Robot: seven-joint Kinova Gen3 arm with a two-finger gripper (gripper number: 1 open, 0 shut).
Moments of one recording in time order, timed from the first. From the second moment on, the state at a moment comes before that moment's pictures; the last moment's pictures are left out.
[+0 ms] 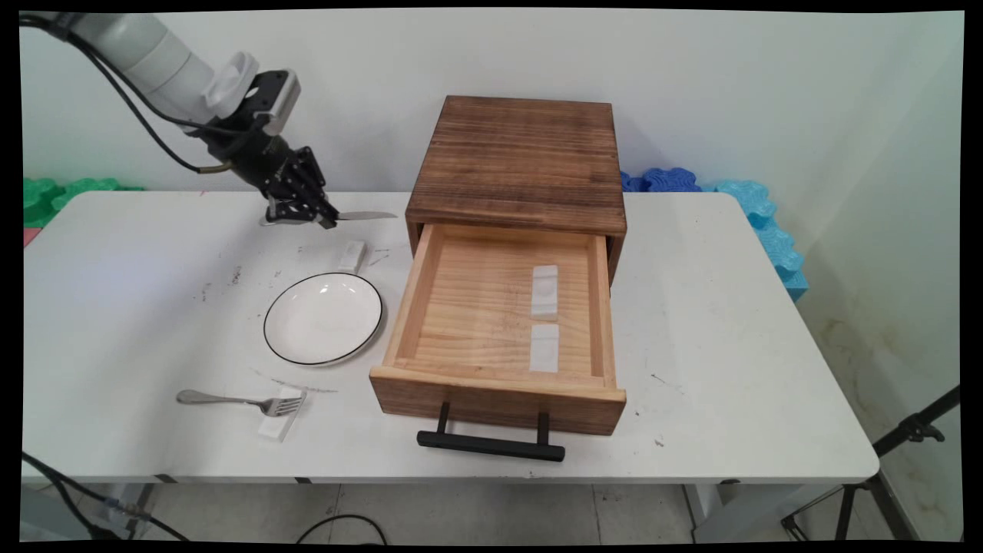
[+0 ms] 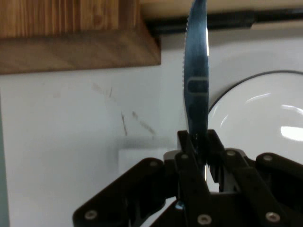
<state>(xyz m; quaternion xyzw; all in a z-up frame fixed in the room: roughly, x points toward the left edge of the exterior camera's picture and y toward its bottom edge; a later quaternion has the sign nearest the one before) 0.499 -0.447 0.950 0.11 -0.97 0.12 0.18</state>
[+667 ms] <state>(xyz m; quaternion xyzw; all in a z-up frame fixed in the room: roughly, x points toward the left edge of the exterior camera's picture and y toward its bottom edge) 0.413 -0.437 0.971 0.09 -0.97 0.12 0.20</state>
